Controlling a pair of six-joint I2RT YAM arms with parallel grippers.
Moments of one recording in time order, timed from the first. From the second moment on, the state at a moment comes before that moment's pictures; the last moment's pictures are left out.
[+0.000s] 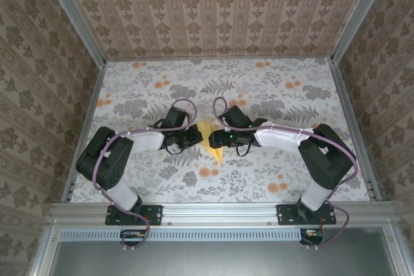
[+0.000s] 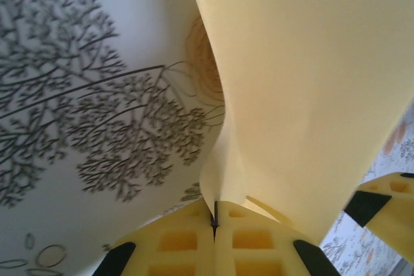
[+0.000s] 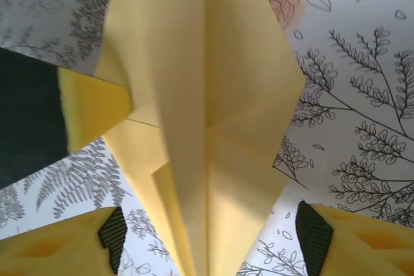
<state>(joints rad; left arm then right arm) -0.57 1.64 0.71 0.00 0.40 -0.85 0.69 1.70 0.97 -0.28 -0.17 0.54</state>
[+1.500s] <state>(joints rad) -0.57 1.64 0.70 0.00 0.40 -0.85 0.81 1.85 1.16 -0.43 -0.10 0.50</state>
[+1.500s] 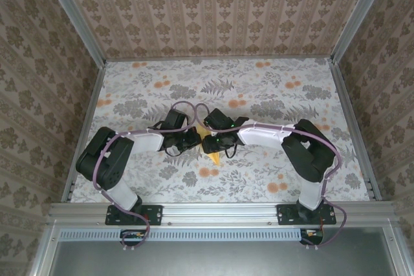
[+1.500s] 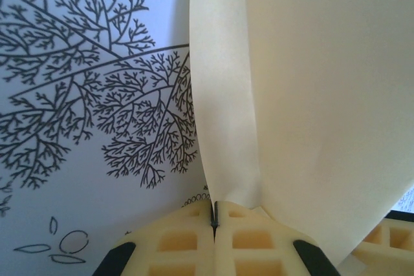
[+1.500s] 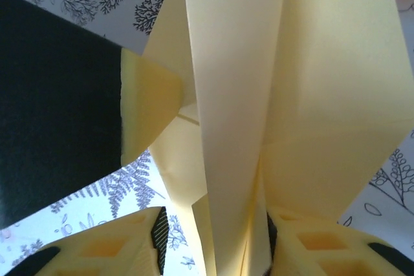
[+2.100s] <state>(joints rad) -0.56 1.60 0.70 -0.01 0.40 -0.85 0.85 1.90 1.24 -0.54 0.11 0.61</state>
